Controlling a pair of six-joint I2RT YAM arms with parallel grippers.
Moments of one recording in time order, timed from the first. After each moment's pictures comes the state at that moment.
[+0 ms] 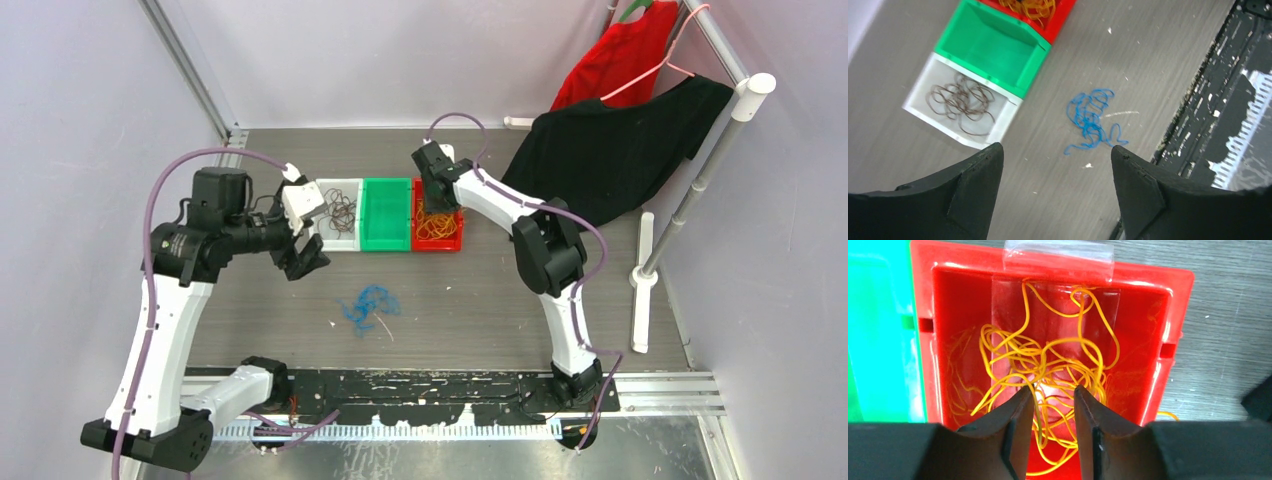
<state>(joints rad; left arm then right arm) -0.22 1.01 1.45 -1.16 0.62 0.65 0.60 2.17 1.78 -0.65 0.26 0.44</state>
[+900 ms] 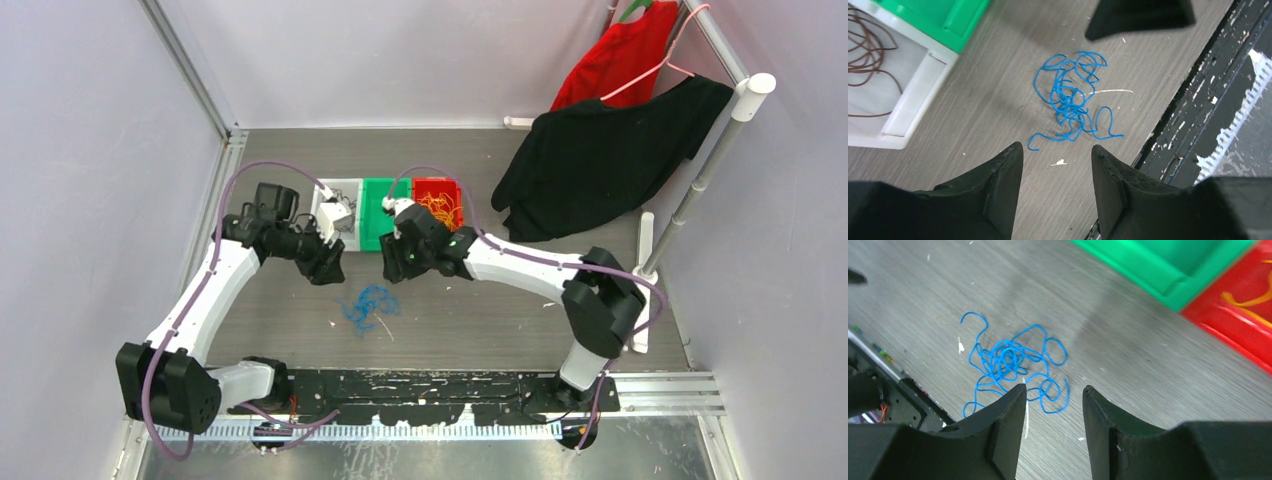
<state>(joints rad) -0.21 1.20 1.04 -0.94 0.63 0.58 0.88 1.65 1.19 -0.31 0.00 0.44</state>
